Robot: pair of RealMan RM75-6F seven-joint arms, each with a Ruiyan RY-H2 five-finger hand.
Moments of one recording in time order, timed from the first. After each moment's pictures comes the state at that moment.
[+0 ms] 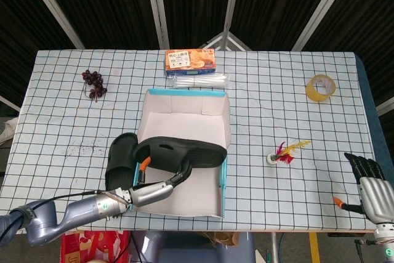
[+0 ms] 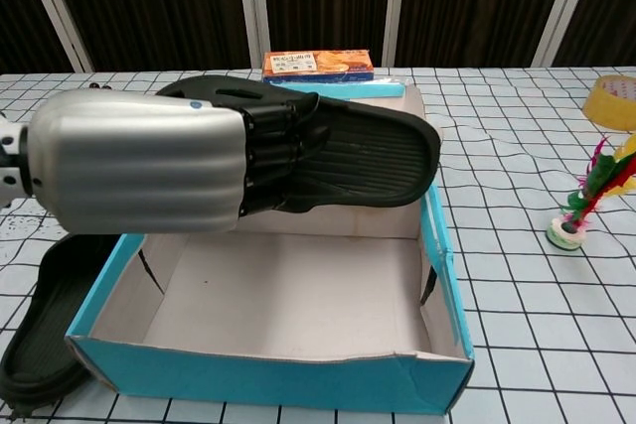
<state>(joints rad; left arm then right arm) -0.79 -1.24 -0.07 -1.79 1.98 0.76 1.59 0.06 -1.00 0.03 -1.72 -1.42 1.36 0.07</state>
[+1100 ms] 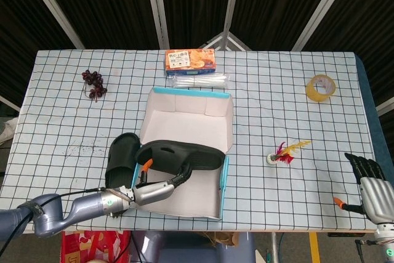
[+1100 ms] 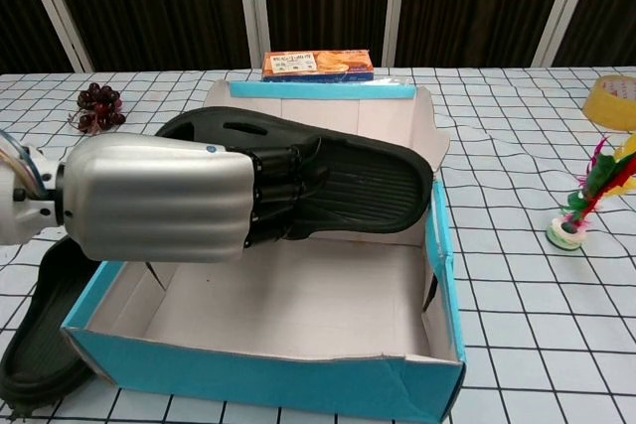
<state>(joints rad) -0.81 -1.32 -0.07 -1.66 2.06 0.74 1.44 0.06 -0.99 0.03 -1.73 -1.42 1.36 0.08</state>
